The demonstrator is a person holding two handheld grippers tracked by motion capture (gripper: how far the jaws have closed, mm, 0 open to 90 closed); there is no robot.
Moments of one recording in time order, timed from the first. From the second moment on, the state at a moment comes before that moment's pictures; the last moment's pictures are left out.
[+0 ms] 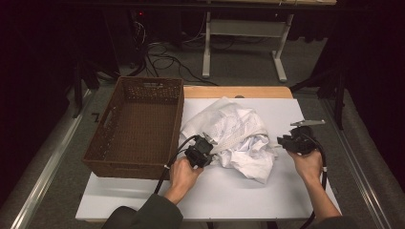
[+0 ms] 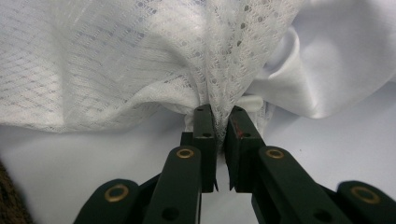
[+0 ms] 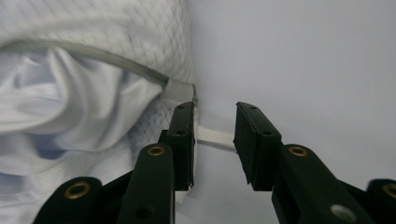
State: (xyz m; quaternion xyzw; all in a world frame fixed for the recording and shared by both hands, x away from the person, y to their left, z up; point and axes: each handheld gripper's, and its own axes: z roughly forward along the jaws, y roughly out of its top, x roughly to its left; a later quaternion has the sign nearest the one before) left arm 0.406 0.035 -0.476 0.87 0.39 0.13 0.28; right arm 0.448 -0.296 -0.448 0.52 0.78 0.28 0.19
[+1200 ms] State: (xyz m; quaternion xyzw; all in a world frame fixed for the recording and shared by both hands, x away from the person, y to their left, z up) left arm 0.405 0.031 -0.476 0.86 0.39 0.12 0.30; right arm 0.394 -0.235 -0.442 0.37 0.87 0.27 0.18
